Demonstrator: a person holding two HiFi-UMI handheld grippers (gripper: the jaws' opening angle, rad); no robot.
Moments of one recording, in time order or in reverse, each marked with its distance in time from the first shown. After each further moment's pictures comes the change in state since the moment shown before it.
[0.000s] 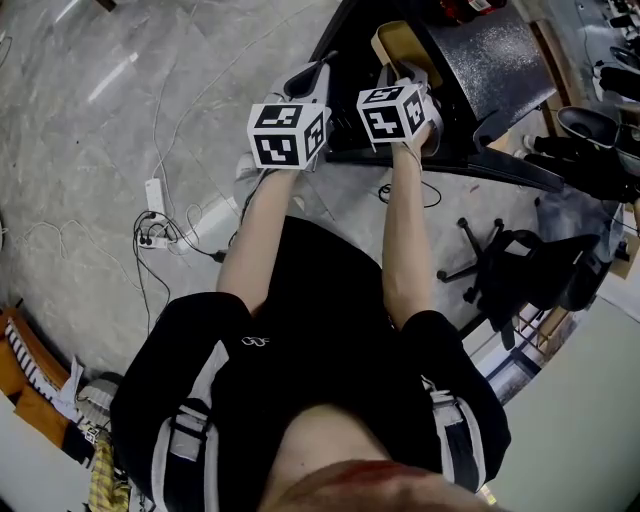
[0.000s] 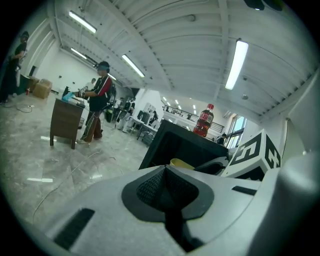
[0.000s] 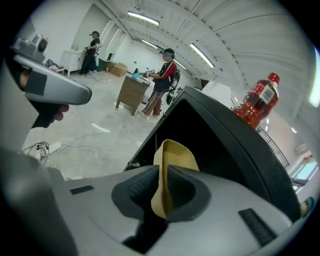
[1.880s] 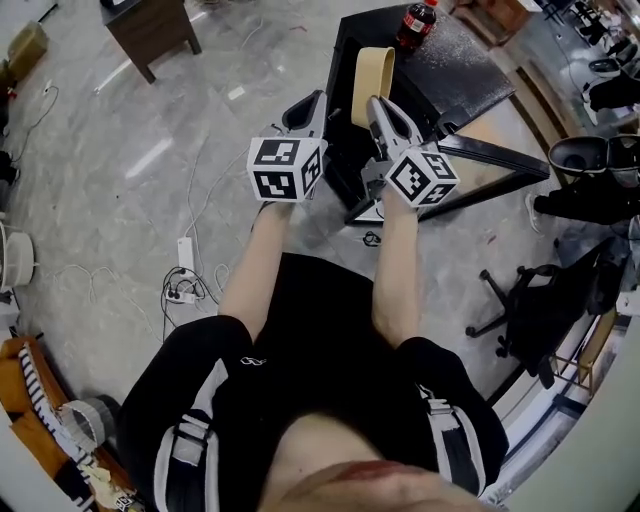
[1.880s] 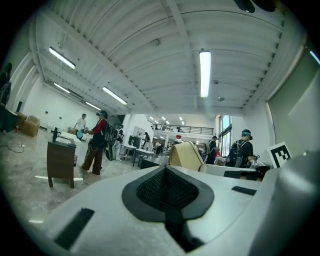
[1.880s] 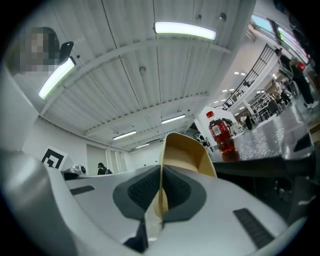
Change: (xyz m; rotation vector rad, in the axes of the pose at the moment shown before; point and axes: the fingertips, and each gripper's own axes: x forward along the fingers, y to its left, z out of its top) left arm -0.116 -0.103 0.076 0.273 -0.225 -0.029; right arm -0.220 -0.014 0.047 0.893 -0.959 0.448
